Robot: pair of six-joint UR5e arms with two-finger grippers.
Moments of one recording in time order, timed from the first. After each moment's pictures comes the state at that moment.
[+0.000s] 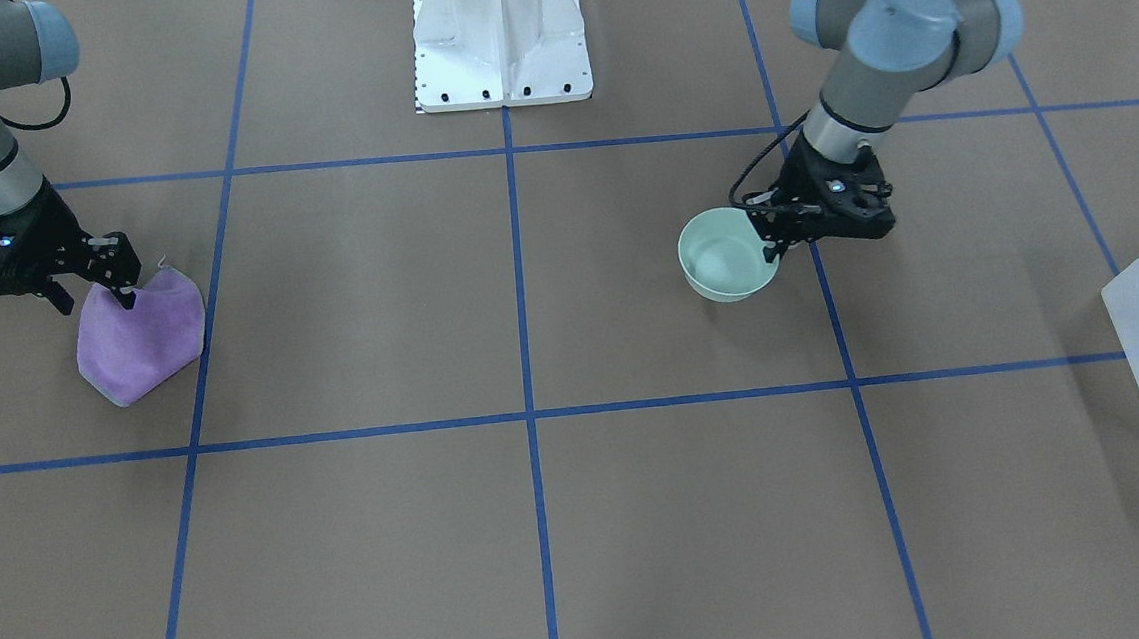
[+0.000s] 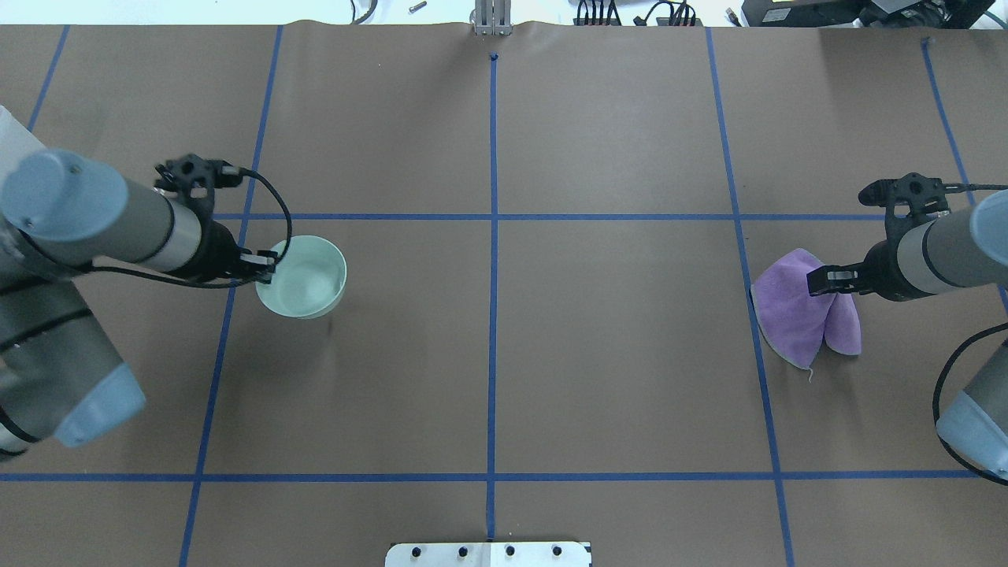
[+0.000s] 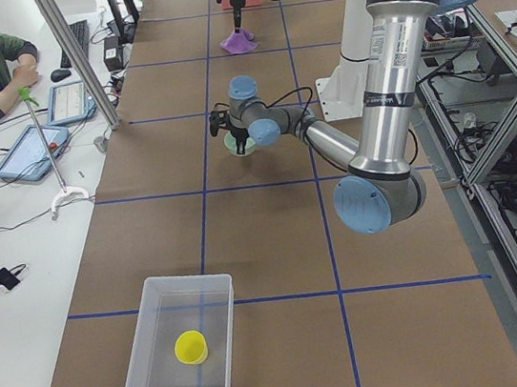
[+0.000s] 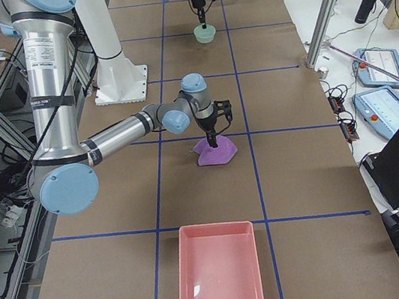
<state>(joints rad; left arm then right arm) -0.81 -1.79 -1.86 -1.92 -2.05 -0.97 0.81 -1.64 1.94 -1.18 1.93 0.96</state>
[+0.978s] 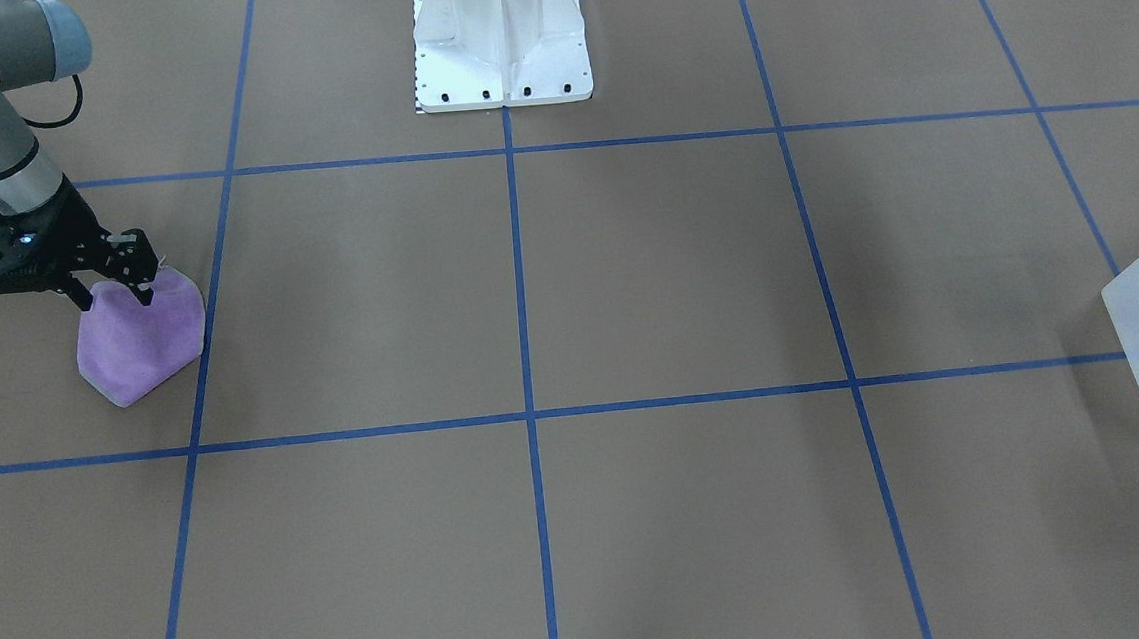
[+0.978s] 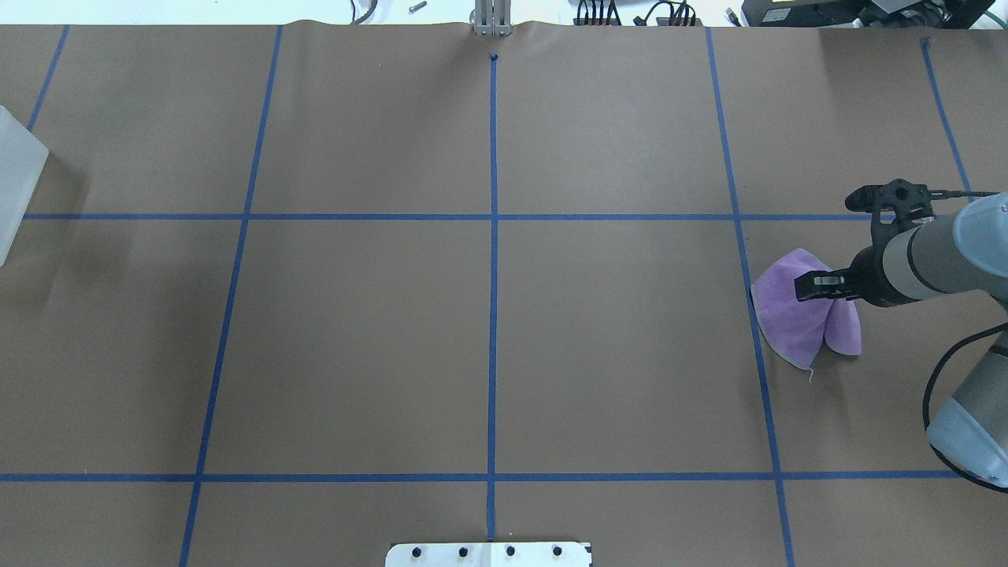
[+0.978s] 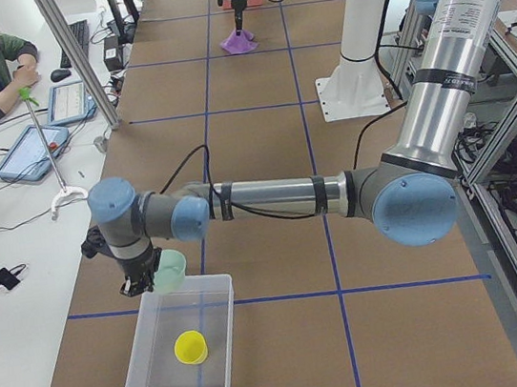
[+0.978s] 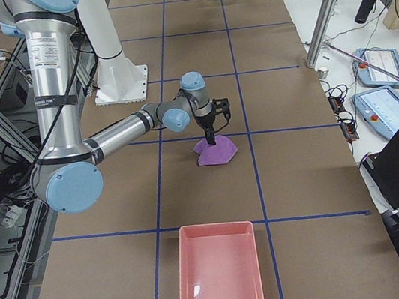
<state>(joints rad) -1.56 -1.94 -1.14 -1.84 -2.22 0.28 0.78 -1.63 1.94 -1.18 1.92 0.99</state>
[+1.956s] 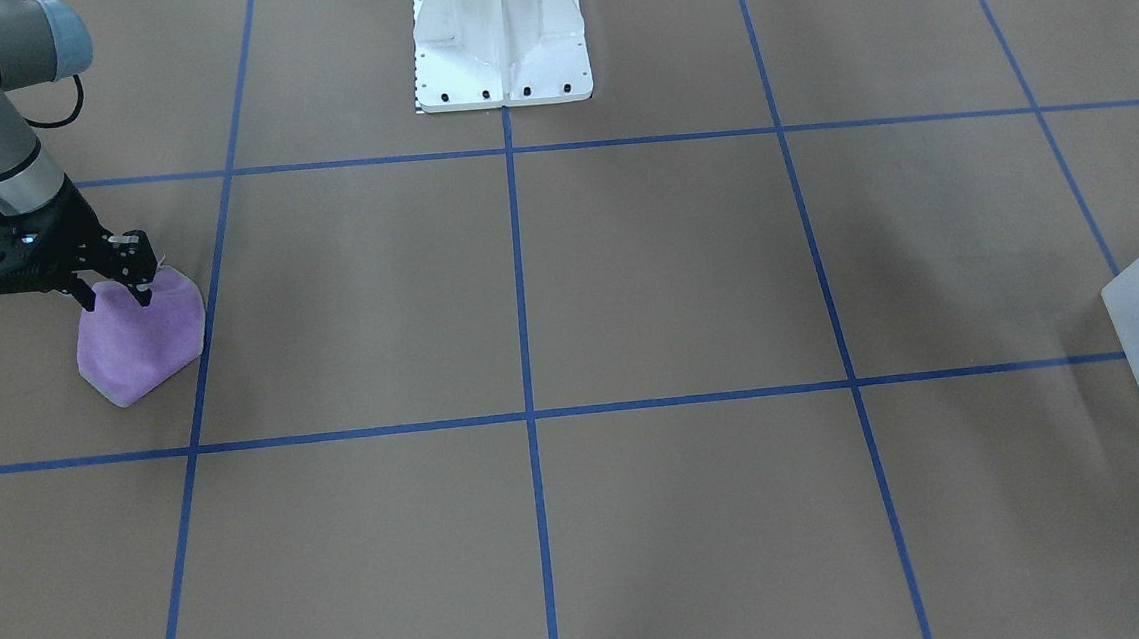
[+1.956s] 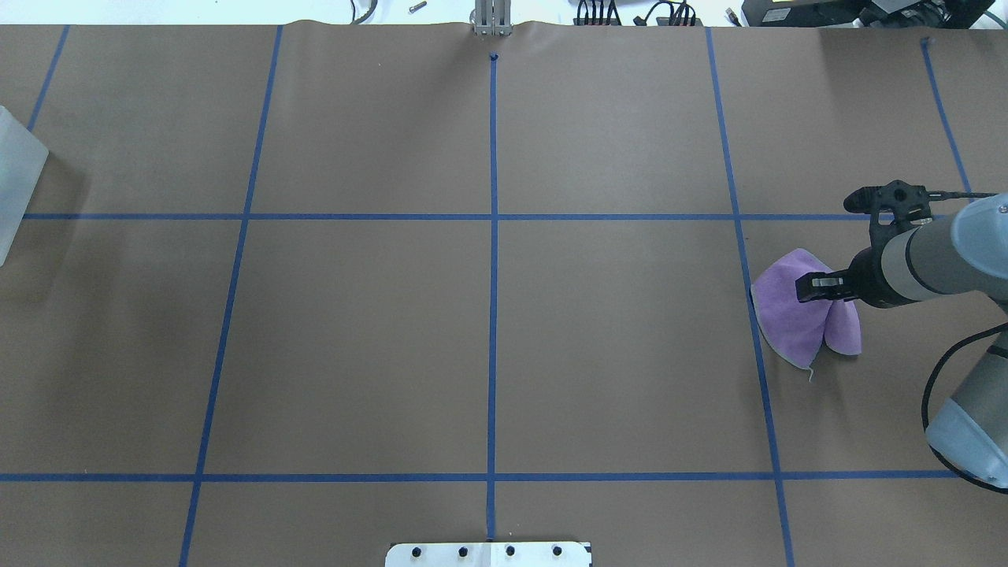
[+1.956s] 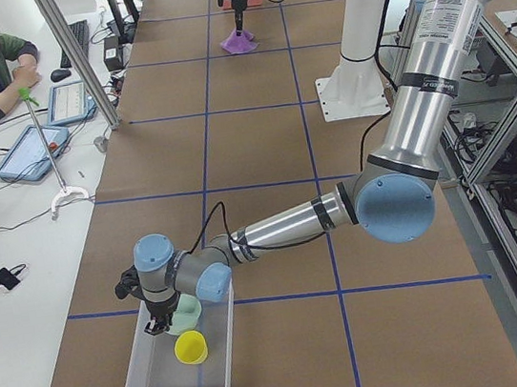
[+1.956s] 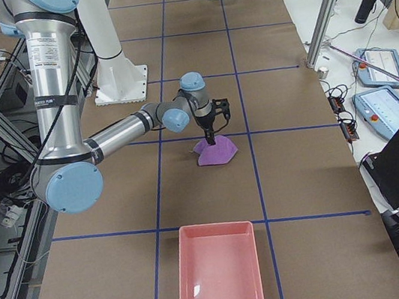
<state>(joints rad) -1.40 -1.92 -0.91 -2.25 -2.10 0.08 0.77 -1.63 1.94 -1.18 1.92 0.99</state>
